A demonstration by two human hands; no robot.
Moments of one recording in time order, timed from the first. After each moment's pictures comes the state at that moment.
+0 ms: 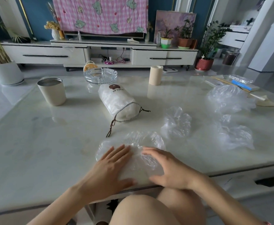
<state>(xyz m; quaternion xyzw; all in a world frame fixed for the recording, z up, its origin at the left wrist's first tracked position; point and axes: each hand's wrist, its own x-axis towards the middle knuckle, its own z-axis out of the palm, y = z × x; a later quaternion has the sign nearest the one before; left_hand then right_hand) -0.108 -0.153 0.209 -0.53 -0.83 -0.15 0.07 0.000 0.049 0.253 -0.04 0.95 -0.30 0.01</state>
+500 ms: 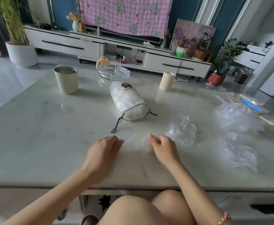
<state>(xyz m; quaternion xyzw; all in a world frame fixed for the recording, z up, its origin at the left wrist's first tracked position) -0.116 -0.139 0.224 -0.26 -0.89 -0.36 0.12 -0.062 0.048 0.249 0.20 0.91 -0.34 -0.14</state>
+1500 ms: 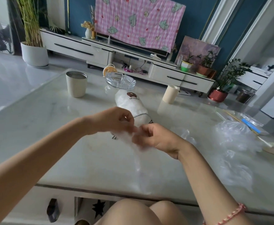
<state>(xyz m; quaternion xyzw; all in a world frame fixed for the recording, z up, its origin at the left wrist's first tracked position) -0.151 -0.142 0.345 -0.34 -0.79 -0.48 -0.19 -0.068 0.018 0.352 -0.01 0.85 -0.52 0.12</state>
